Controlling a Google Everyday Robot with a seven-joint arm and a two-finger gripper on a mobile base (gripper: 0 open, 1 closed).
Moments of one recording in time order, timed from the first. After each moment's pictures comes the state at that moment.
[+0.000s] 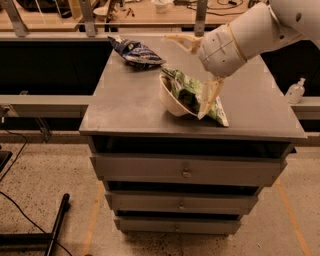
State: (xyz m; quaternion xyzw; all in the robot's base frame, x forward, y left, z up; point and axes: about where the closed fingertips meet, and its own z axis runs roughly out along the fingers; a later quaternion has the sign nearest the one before) arm 0.566 -0.047 0.947 -0.84 0.34 0.07 0.41
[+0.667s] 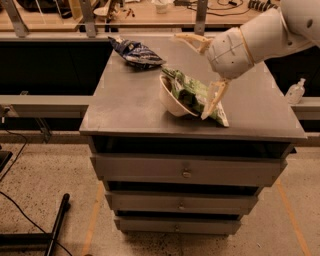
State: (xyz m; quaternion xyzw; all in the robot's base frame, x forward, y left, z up) arm 0.570 -0.064 0.947 -0.82 0.36 0.10 0.44
